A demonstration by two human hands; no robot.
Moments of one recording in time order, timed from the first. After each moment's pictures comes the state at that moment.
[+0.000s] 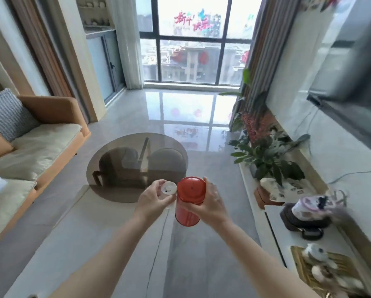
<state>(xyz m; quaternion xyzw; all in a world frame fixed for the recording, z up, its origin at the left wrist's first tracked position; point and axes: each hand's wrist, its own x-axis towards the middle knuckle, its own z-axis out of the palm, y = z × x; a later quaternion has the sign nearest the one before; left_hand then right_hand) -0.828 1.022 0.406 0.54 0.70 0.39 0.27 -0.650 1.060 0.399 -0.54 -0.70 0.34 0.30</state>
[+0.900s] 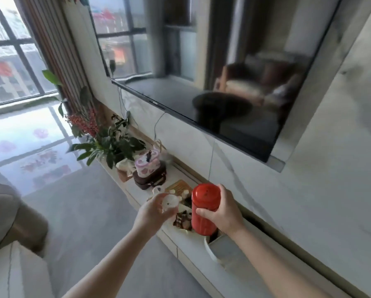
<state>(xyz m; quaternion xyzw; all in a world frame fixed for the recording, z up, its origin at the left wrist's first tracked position) -0.323 0.883 0.376 0.77 0.45 0.19 0.41 -0.140 0.755 0.389 -0.78 -0.42 0.22 0.42</state>
